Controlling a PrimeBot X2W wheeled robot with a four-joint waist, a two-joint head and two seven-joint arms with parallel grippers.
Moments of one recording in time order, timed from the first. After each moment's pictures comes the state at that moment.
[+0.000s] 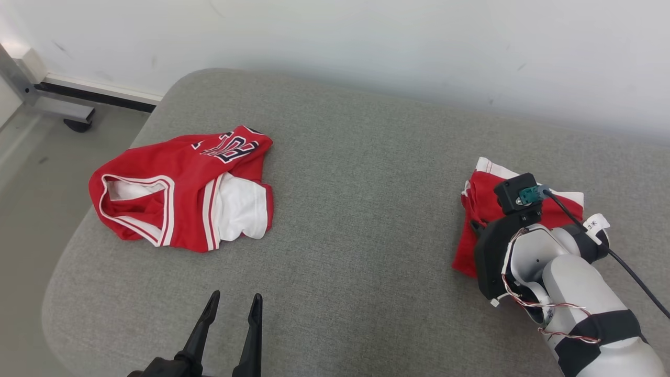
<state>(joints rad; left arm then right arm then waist) 0.02 0.05 -0.18 0.09 -0.26 -0.13 -0.26 -0.57 -0.23 0.30 0.54 0.24 0.13 0.49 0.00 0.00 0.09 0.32</state>
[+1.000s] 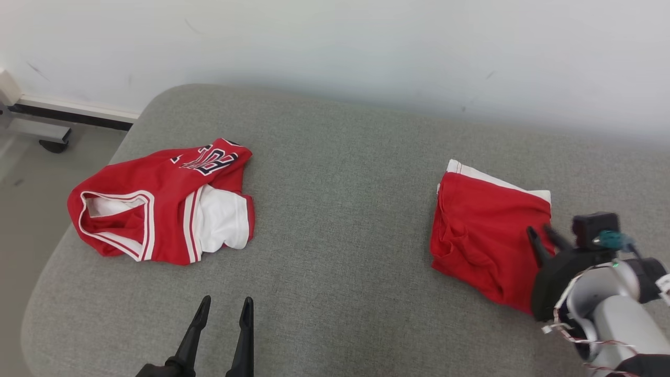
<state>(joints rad) 0.05 0.05 -0.17 0.07 -0.27 -0.12 -0.26 -0.41 -0.30 0.11 0.53 0.22 0.13 0.17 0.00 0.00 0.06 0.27</state>
